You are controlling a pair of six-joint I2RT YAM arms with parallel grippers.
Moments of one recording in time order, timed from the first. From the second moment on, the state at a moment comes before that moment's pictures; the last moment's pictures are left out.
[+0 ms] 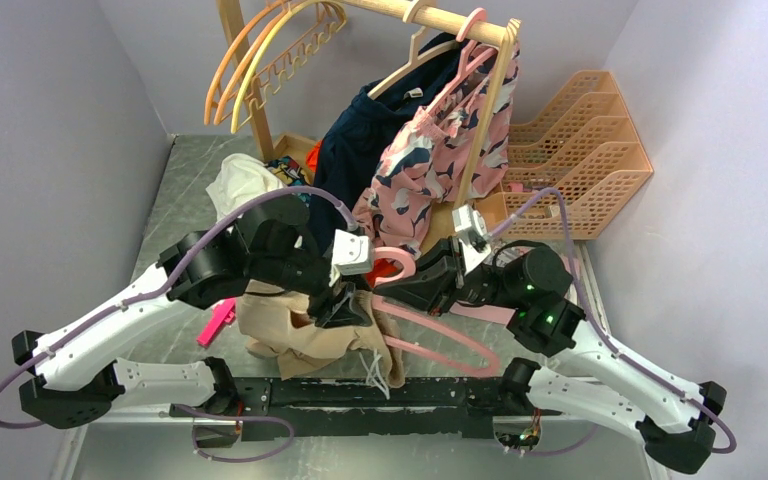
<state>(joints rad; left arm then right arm) -1.06 1.12 1.41 -0.81 0.53 0.14 0.95 0.73 0.81 0.24 -0.55 0.36</state>
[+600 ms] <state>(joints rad) -1.06 1.06 1.41 -0.77 0.56 0.12 0.96 0.77 0.82 0.25 -0.58 0.33</state>
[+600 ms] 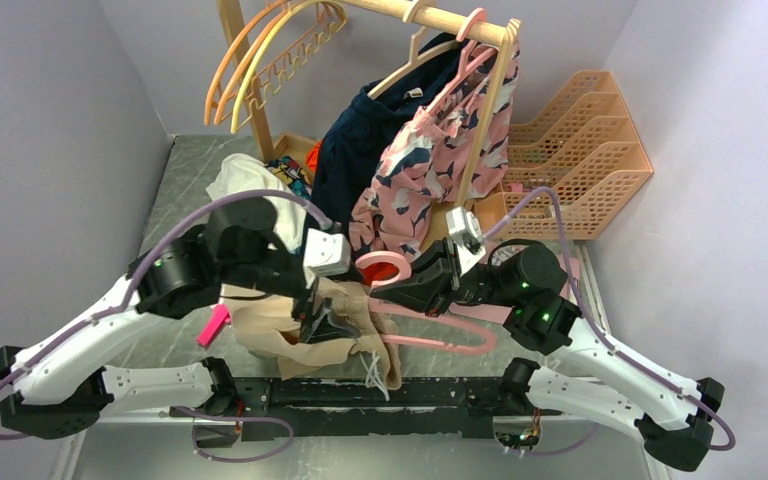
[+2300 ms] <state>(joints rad) -1.06 1.09 1.38 -0.83 0.49 0.09 0.96 0.75 0.84 0.19 -0.58 0.28</state>
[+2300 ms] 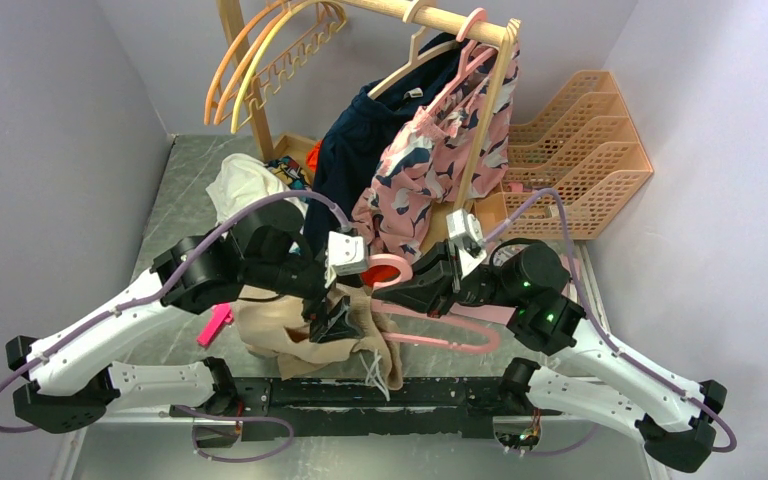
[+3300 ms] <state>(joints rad) -1.06 1.07 1.41 -0.87 0.52 0.11 0.96 0.76 0.90 0.09 -0.64 0.19</state>
